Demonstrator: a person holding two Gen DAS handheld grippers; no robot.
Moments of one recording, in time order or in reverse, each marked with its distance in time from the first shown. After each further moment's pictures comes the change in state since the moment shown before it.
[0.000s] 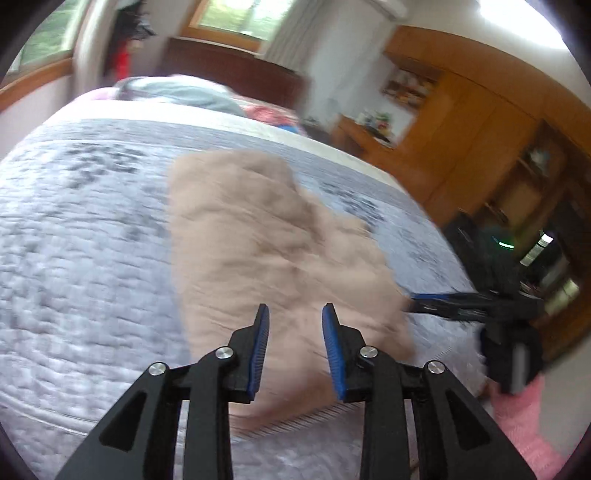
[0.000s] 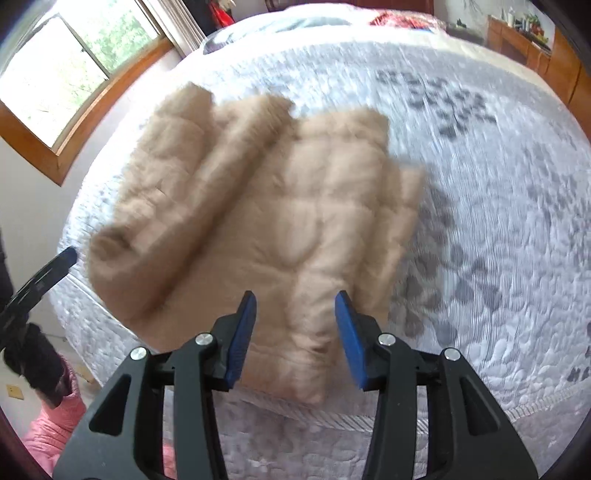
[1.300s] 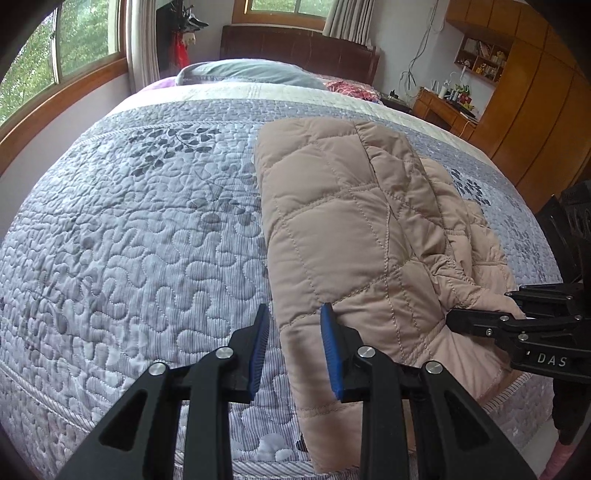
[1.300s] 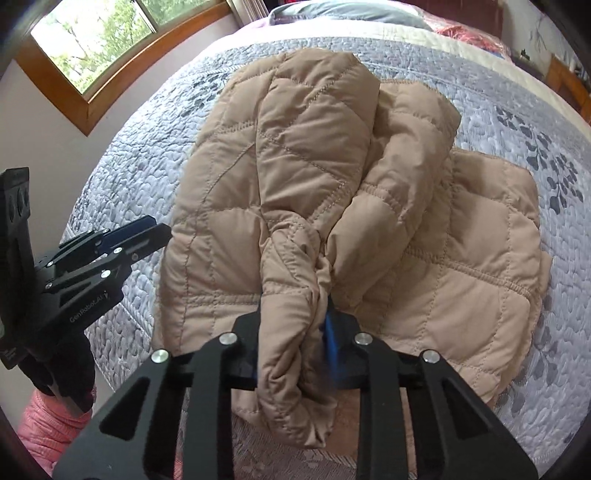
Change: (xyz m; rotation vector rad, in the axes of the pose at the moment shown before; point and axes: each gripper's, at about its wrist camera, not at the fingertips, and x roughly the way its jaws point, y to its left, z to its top) left arm 0.062 0.019 0.008 0.006 0.098 0.309; right arm 0.064 0.101 0.034 -0.198 0.081 0.052
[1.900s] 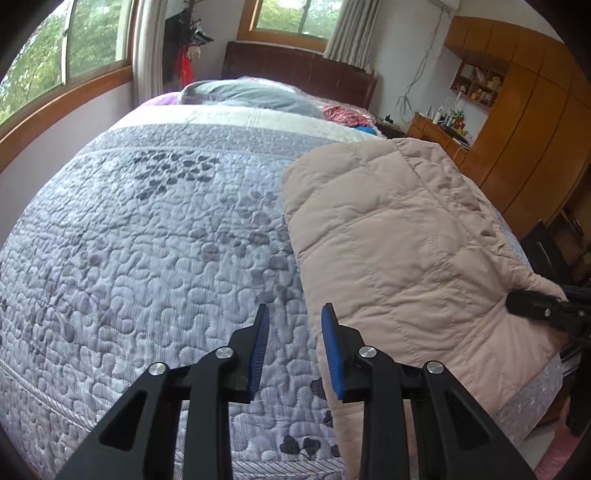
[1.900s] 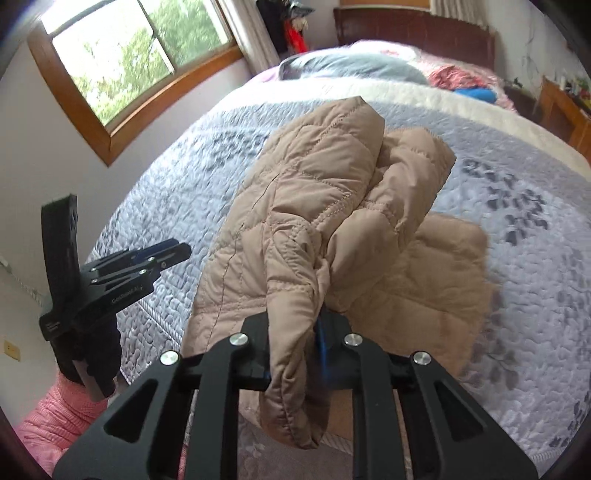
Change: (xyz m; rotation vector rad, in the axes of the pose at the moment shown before) left arm -0.035 -0.006 0.015 -0.032 -0.090 -0.044; right arm -0.101 -0.020 -0.013 -0.003 -0.194 0.022
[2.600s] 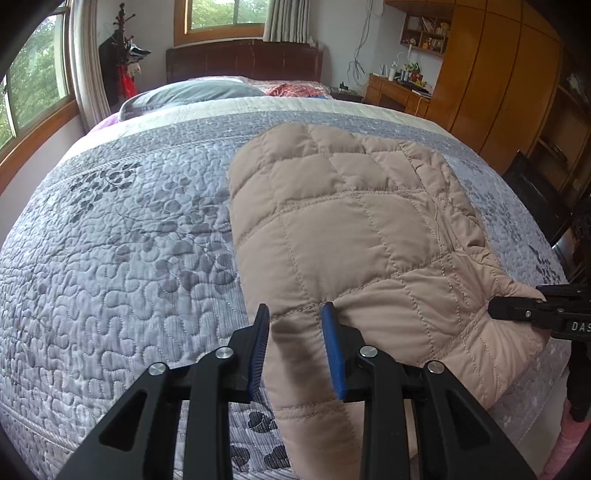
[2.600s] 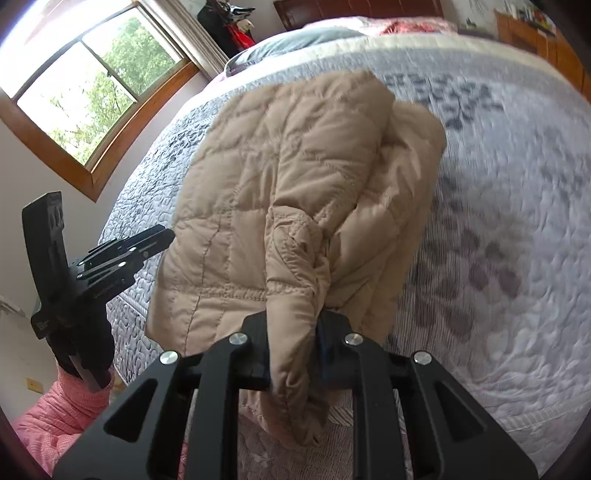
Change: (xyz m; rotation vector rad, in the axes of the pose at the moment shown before) left arm 0.048 -0.087 -0.031 0.222 0.071 -0.027; right arm 0.021 -0.100 -0.091 0.232 0.025 0.058
